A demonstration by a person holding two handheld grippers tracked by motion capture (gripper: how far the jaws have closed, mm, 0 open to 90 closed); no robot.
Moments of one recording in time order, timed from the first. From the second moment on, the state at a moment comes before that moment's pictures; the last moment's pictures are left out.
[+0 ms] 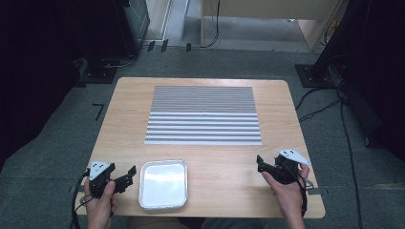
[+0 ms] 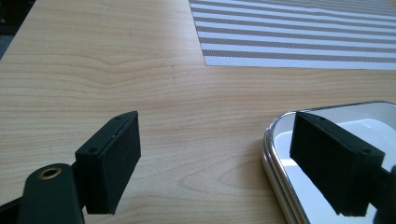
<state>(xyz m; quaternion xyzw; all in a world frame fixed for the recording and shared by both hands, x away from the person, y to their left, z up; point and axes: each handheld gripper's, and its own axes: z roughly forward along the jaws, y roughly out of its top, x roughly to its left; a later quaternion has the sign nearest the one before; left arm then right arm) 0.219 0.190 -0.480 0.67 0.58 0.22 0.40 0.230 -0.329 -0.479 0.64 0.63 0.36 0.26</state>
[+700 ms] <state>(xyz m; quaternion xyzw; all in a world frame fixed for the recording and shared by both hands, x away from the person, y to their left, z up) 0.217 0.173 -0.480 0.69 0.57 0.22 0.40 0.227 -0.289 -0.474 0.62 0.65 0.36 0.26</state>
